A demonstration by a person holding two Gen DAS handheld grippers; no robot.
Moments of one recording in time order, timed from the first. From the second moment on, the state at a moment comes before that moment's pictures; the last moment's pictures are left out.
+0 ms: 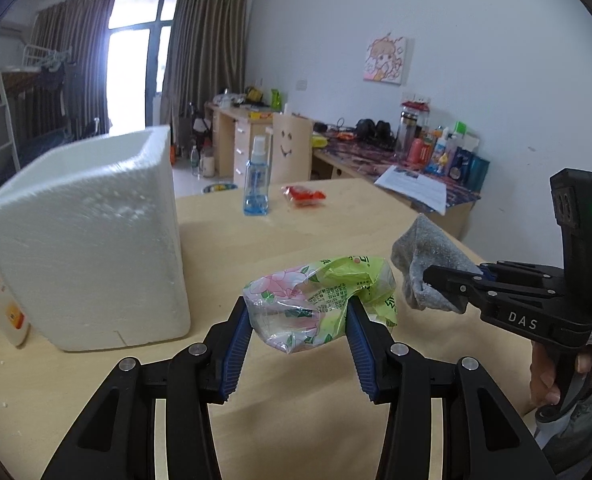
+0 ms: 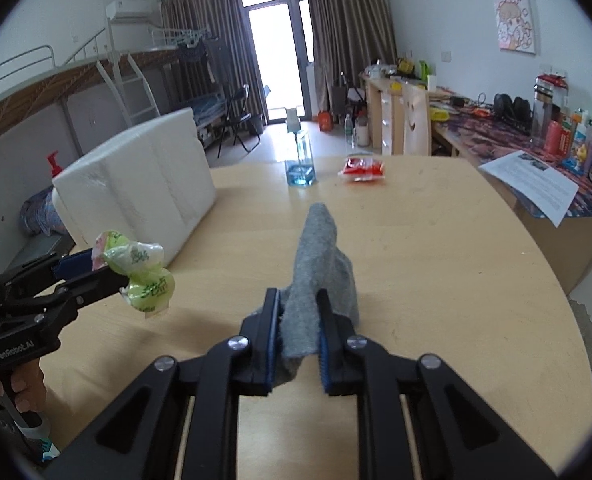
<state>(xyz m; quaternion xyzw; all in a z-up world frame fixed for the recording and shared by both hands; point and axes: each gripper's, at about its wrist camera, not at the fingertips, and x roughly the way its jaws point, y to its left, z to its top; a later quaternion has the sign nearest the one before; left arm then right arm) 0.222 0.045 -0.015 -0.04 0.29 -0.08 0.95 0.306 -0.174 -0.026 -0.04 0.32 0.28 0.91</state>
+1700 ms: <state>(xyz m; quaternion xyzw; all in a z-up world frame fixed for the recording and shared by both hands) 0.088 0.093 0.061 0.00 0.14 0.05 0.99 0.205 -0.143 0.049 -0.05 0.15 0.38 0.91</state>
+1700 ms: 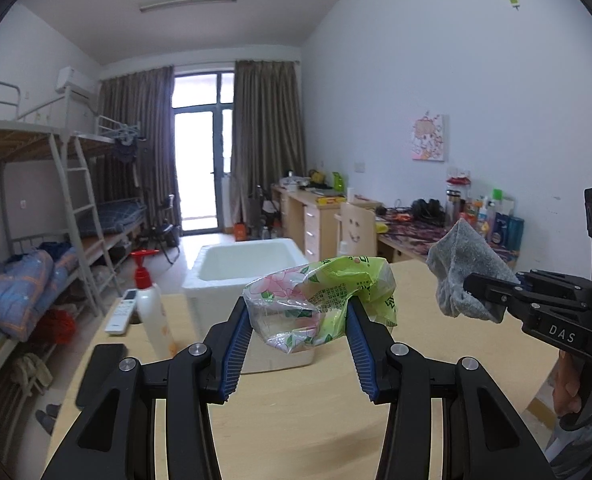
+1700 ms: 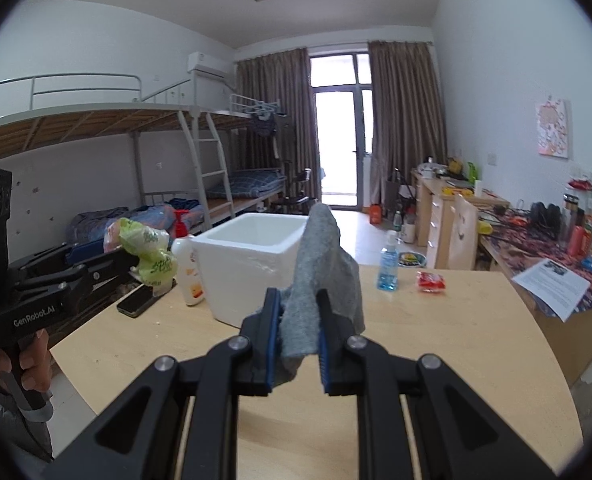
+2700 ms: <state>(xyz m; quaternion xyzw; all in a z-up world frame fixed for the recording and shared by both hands) 0.096 0.165 0.055 -0.06 0.16 0.13 0.98 0.221 -0.057 0.052 -0.08 0.16 0.46 0.87</state>
